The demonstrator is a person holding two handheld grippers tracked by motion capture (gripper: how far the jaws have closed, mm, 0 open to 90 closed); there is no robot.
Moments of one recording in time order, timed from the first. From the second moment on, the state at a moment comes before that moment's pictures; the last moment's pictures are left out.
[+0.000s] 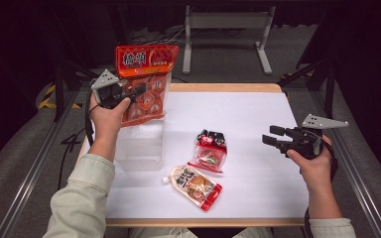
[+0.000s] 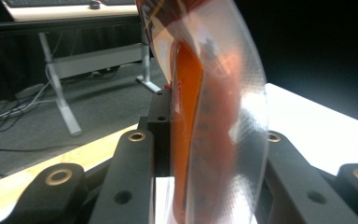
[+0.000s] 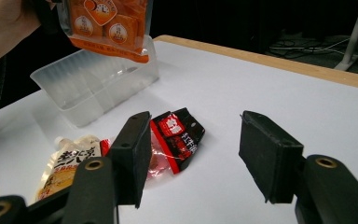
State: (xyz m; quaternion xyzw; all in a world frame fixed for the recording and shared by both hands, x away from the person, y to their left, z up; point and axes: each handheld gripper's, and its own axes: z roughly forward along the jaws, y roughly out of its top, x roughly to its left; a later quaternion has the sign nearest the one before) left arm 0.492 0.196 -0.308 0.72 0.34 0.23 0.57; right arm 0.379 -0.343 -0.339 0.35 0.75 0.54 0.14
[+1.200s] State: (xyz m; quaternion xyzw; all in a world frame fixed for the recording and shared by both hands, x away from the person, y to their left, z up) left arm 0.509 0.182 -0.340 0.74 0.36 0.21 0.53; right arm 0.378 -0.341 -0.341 0.35 0.75 0.54 0.14
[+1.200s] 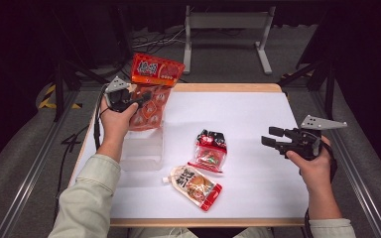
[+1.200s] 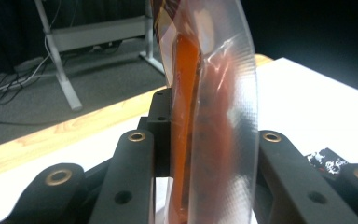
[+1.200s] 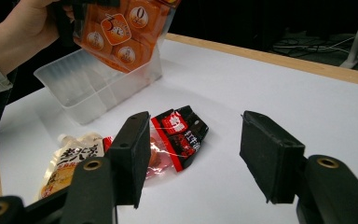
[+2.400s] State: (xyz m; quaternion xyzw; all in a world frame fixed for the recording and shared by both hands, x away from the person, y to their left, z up) left arm 0.490 0.209 -0.355 0.78 0.37 0.16 0.48; right arm 0.386 -0.328 -0.345 0.34 0.76 0.54 0.12
